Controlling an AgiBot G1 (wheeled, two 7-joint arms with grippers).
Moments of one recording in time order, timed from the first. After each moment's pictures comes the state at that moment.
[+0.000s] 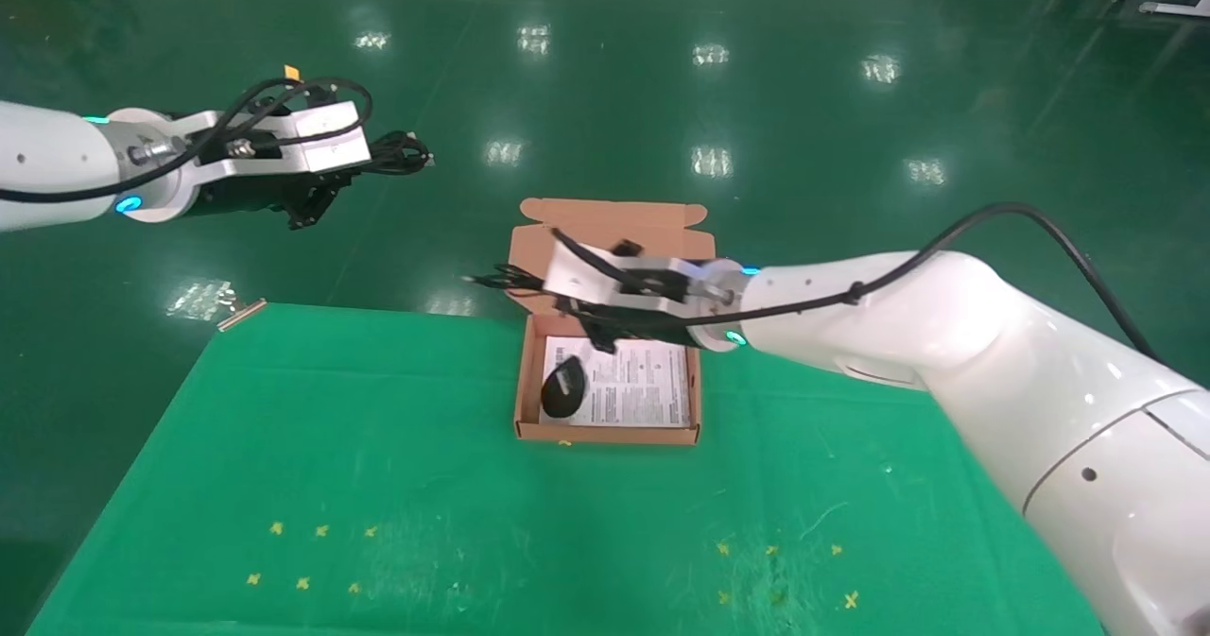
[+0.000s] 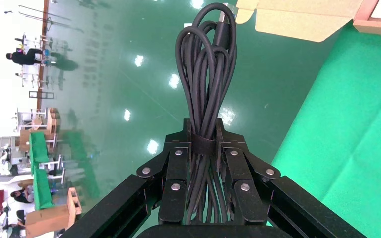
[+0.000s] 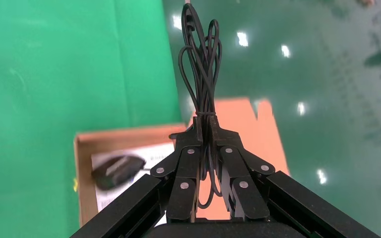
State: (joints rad) left arm -1.68 1.01 0.70 -1.05 2.28 0.95 -0.43; right arm 1.64 -1.37 -1.07 0.54 -1.42 -0.62 -0.06
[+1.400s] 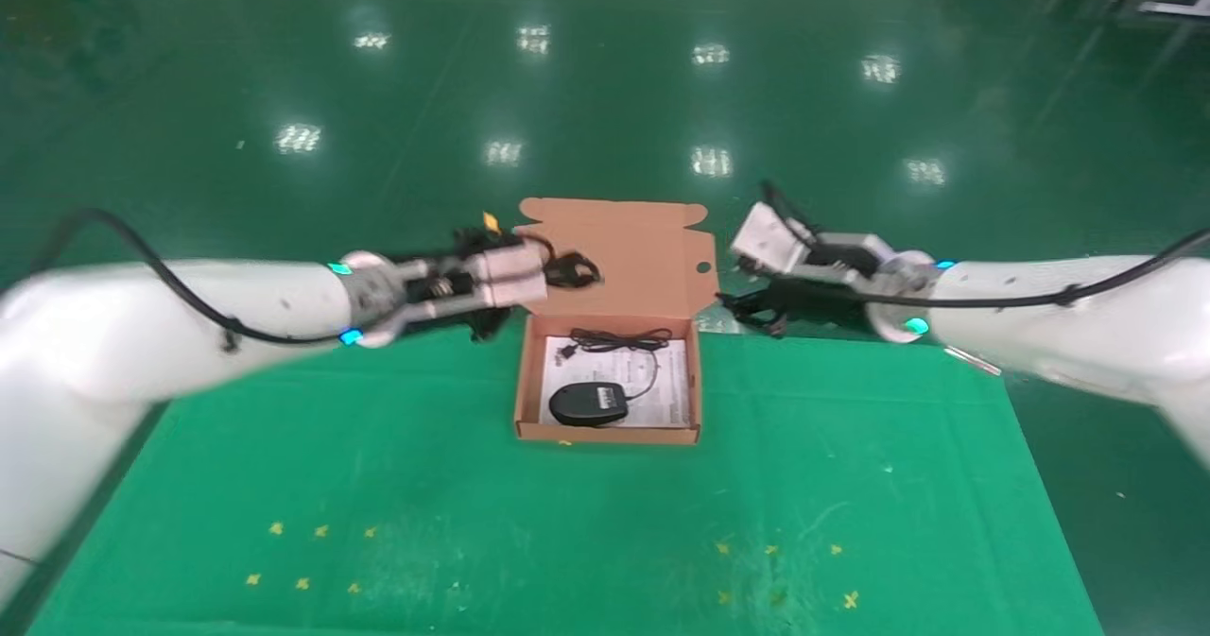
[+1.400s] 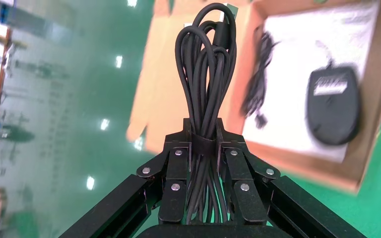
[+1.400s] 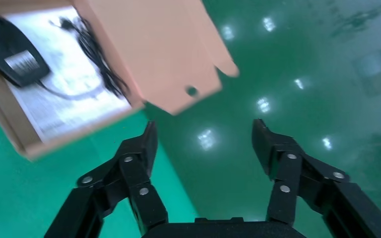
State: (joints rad) left arm -1.49 1.27 0.75 -0.81 2.05 0.69 -0.12; right arm 1.68 -1.02 -1.19 0.72 -1.39 -0.57 0.17
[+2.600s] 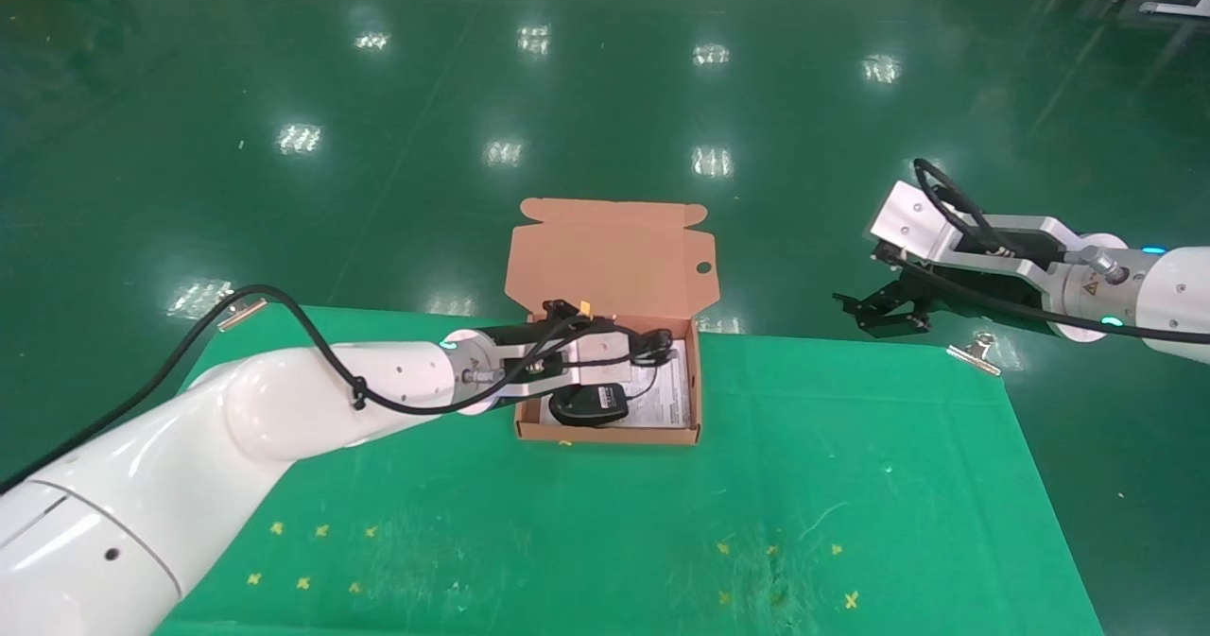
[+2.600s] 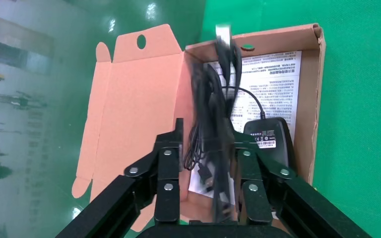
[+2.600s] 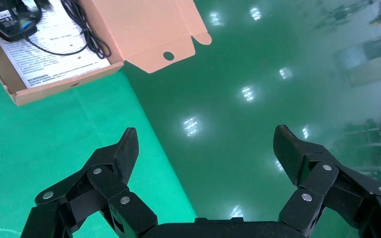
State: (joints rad) left arm -1.47 1.36 0.97 -0.65 1.72 0.54 0.11; right arm 1.73 -0.72 -1.27 1.09 -1.61 -0.56 0.48
